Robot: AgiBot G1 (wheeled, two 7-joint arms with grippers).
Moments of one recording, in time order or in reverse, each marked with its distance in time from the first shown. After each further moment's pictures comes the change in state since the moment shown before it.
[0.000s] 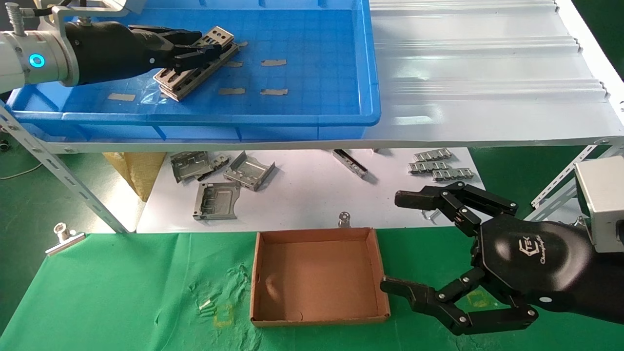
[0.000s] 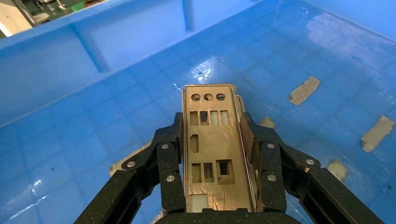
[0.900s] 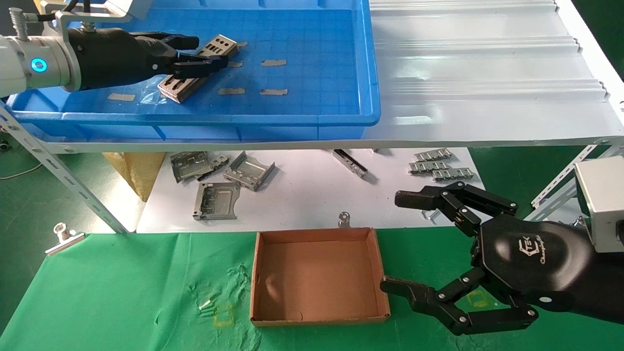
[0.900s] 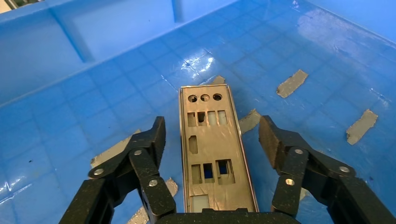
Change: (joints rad) left arm -0.002 0.001 0.006 0.012 0.007 0.025 -0.020; right arm 0.000 0.000 0.000 0.000 0.000 0.000 0.000
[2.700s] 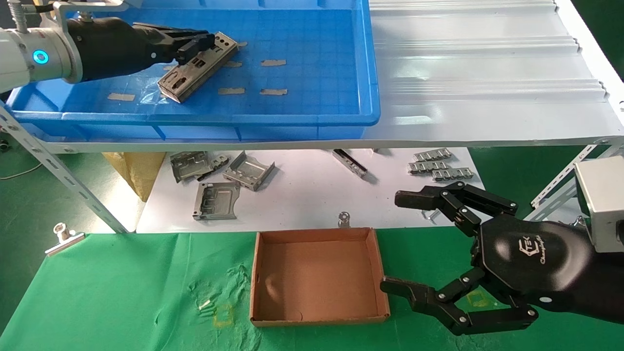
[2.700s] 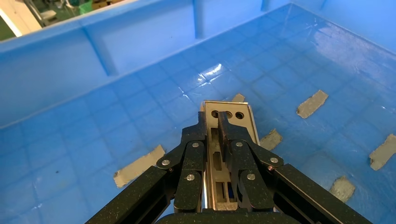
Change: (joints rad) left arm 0.008 0.005 -0.013 -0.020 -0.019 -0.057 -0.003; right arm 0.000 0.000 0.000 0.000 0.000 0.000 0.000
